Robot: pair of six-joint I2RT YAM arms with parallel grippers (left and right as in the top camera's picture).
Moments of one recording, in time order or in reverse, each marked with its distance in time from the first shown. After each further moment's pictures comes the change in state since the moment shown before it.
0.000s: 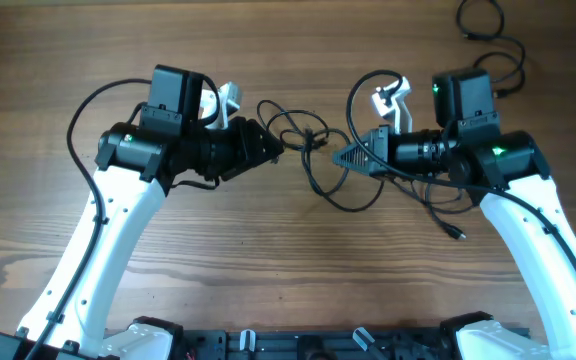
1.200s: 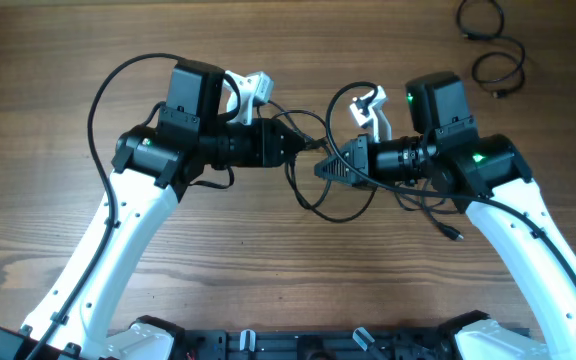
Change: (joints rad) left arm -0.087 0.000 0.000 0.148 0.001 0.175; right arm 0.106 0.000 0.000 0.032 -0.002 0.074
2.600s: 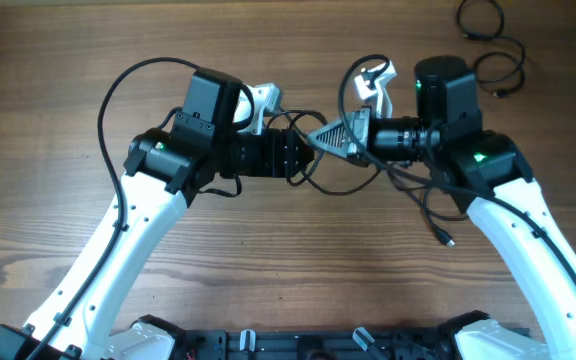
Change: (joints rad) left arm -0.063 0.000 0.000 -0.058 -0.110 -0.002; right arm -0.016 0.000 0.000 0.269 0.010 0.293
